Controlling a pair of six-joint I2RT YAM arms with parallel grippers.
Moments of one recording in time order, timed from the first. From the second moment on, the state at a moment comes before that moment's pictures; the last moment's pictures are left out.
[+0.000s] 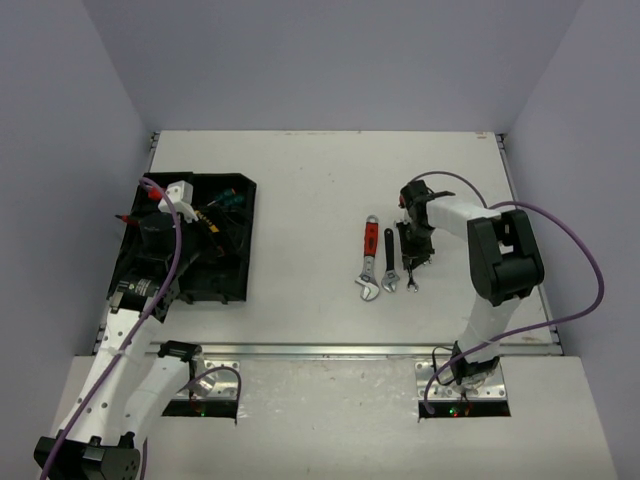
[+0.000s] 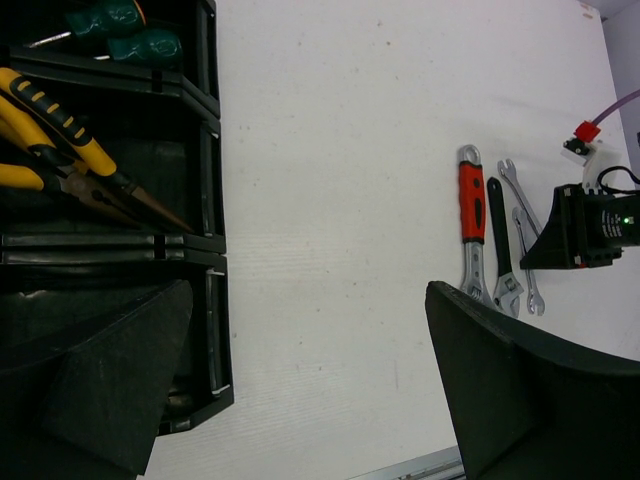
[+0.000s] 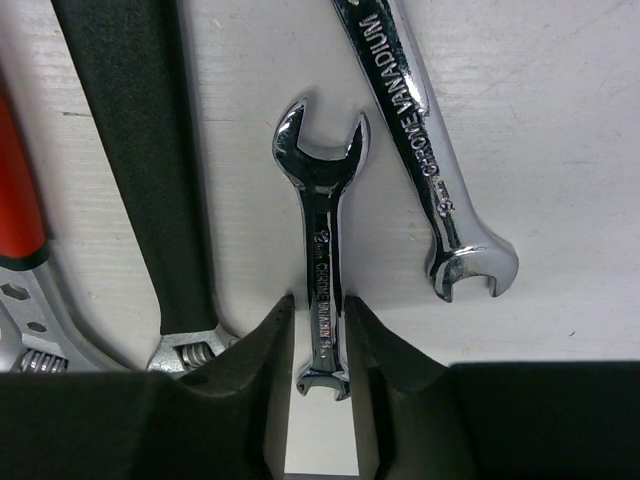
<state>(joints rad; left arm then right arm) -0.11 0.69 0.74 -0.48 0.15 -0.44 0.22 1.86 1.09 -0.67 0.01 0.20</state>
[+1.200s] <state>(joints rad) -0.28 0.76 0.42 0.05 0.46 -0.75 0.46 1.43 0.97 -0.61 -0.01 0.24</state>
